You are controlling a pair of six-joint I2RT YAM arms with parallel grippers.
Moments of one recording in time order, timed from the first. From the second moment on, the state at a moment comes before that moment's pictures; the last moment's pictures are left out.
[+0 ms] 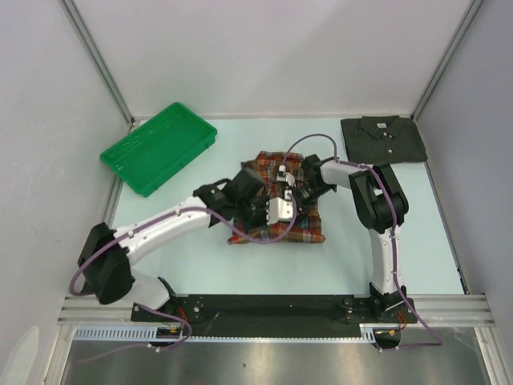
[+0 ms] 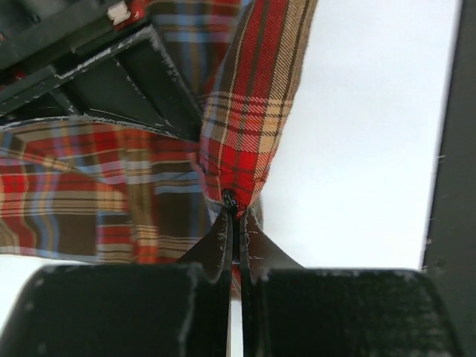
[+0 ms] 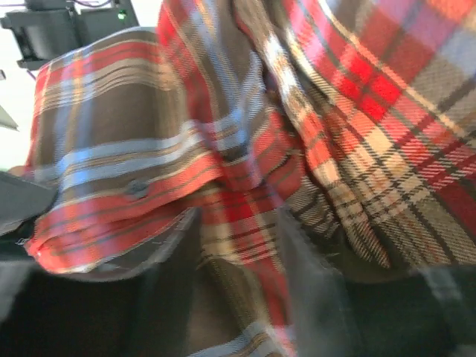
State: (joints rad) left arm -0.86 1.43 1.11 -0.63 0.36 0.61; right arm 0.40 2.14 1.39 -0.81 -1.10 -0.19
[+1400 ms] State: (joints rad) left arm -0.31 2.10 1.69 -0.90 0.74 0.61; right arm 0.13 1.97 1.33 -0.65 -0.91 -0.19
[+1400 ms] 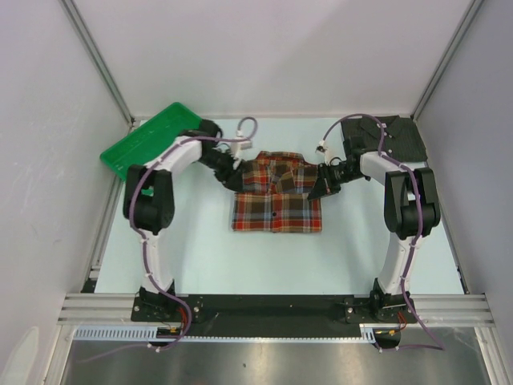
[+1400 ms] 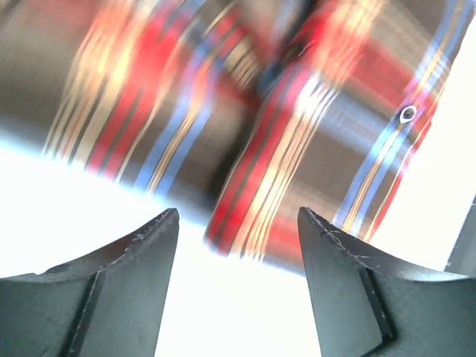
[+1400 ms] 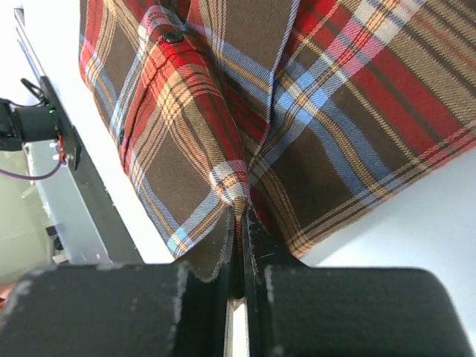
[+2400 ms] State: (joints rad) left arm -0.20 2.05 1.47 -0.74 0.85 0.31; right arm 0.13 1.97 1.33 -0.63 -0.90 -0.19
